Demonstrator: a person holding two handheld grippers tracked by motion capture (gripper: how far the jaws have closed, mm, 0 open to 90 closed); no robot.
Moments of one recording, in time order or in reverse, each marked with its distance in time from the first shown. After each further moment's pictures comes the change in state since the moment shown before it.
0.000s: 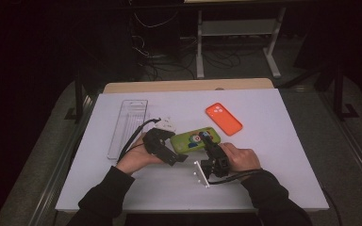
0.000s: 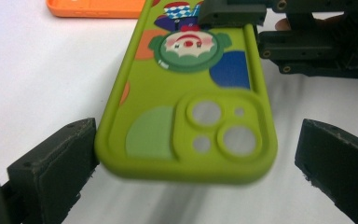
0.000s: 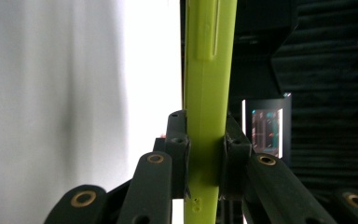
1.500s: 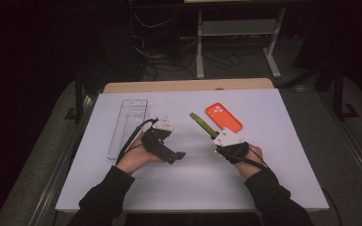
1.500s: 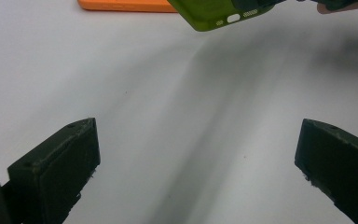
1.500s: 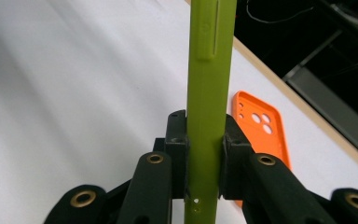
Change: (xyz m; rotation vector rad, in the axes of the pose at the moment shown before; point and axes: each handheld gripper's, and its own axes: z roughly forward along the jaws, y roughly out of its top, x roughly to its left) left arm 0.003 -0.004 0.001 0.010 0.079 -0.023; right arm -0.041 -0.048 0.010 0.073 0.347 0.920
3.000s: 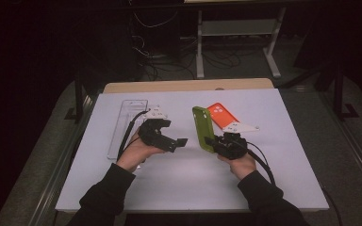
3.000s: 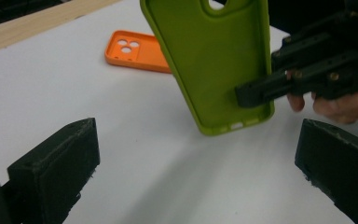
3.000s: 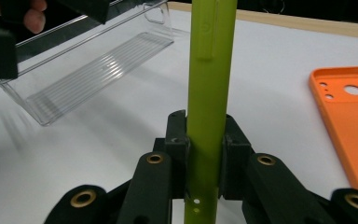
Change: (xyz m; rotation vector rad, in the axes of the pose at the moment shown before) left arm 0.008 0.016 -0.018 -0.216 0.010 -0.117; right arm -0.011 -0.002 0.006 -0.075 0.296 0.503
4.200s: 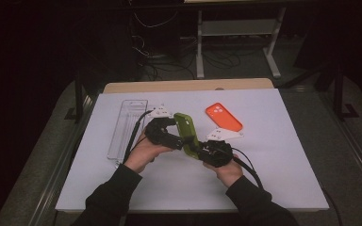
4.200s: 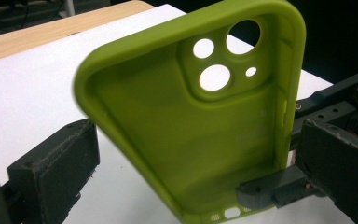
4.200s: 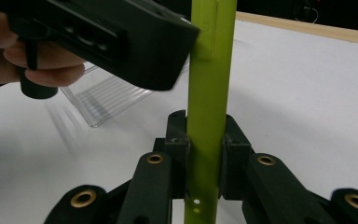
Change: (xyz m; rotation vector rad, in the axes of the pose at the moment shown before) left arm -0.006 0.003 0.017 -0.059 -0.023 -0.023; right arm 0.044 0.002 0.013 -0.015 0.086 -0.062
